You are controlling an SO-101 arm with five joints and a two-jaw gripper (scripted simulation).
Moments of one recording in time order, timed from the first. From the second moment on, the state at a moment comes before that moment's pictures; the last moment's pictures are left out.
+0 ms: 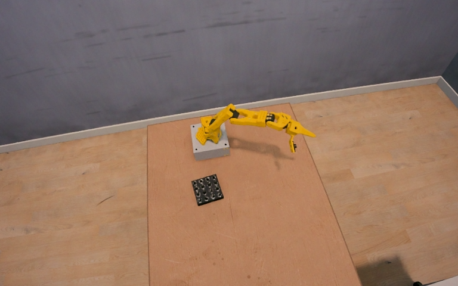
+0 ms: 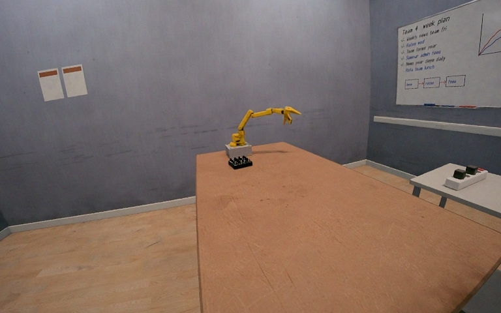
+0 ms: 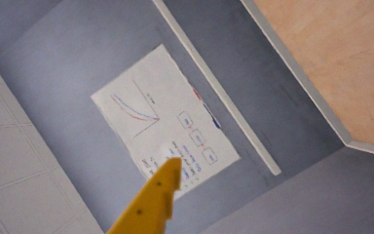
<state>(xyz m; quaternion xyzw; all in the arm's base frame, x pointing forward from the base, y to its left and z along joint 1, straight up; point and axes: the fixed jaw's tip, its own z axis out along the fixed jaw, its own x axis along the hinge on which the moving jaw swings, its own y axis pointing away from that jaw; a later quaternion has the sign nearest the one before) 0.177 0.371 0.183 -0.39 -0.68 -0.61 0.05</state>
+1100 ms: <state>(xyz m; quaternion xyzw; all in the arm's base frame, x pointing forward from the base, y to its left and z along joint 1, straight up) 0.173 0.362 0.183 -0.40 -0.70 -0.59 0.05</state>
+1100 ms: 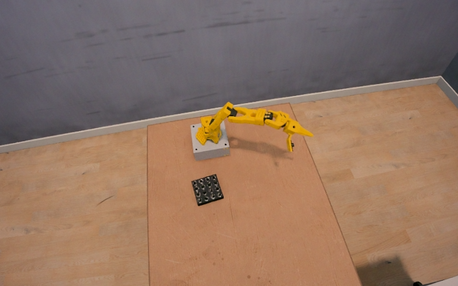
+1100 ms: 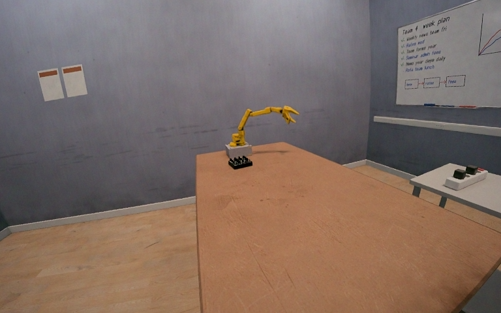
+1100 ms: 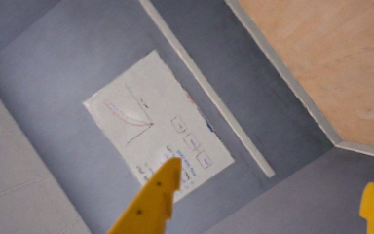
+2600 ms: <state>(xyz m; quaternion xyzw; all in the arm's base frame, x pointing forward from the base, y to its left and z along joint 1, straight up) 0.079 0.160 0.060 -0.49 -0.84 -0.23 0.02</state>
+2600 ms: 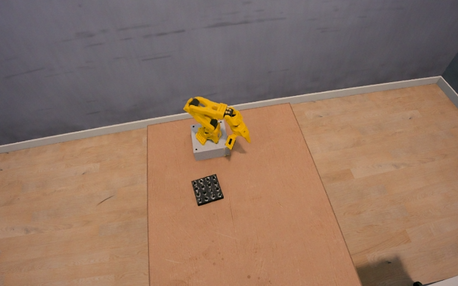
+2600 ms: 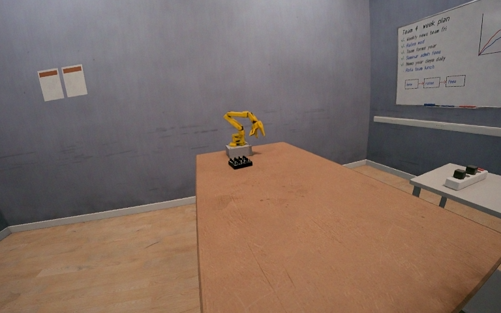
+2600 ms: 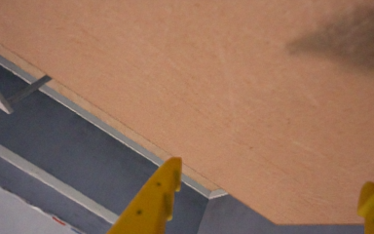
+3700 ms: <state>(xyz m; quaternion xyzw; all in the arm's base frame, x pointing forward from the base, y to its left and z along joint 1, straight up) 0.079 0.154 0.059 -0.51 -0.83 -0.23 0.02</state>
